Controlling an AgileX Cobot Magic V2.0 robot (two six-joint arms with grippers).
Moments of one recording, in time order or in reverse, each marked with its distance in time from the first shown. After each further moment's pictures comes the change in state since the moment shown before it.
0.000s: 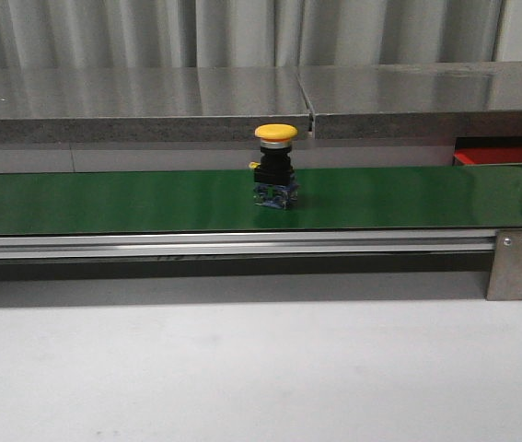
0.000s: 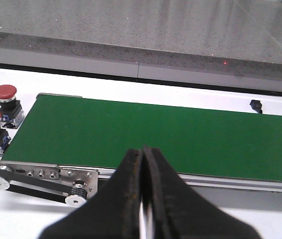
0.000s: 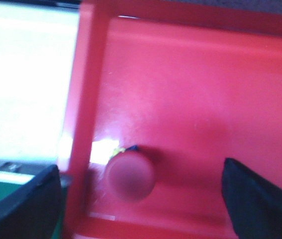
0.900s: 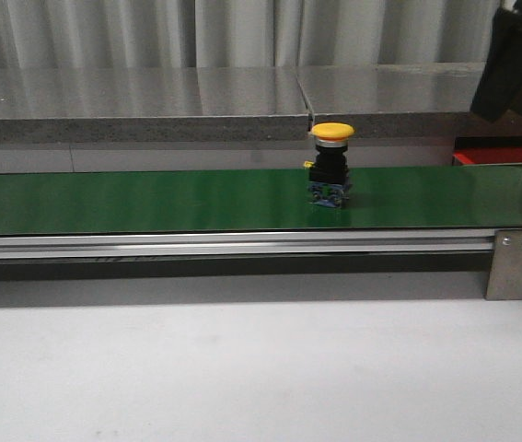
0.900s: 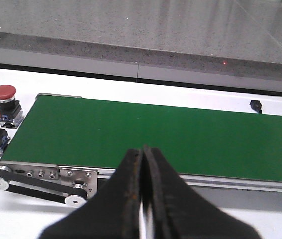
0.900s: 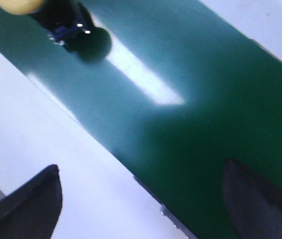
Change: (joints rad) left arm 0.000 0.000 0.000 0.000 0.000 0.000; right arm 0.282 -0.346 0.440 0.156 0.185 -0.356
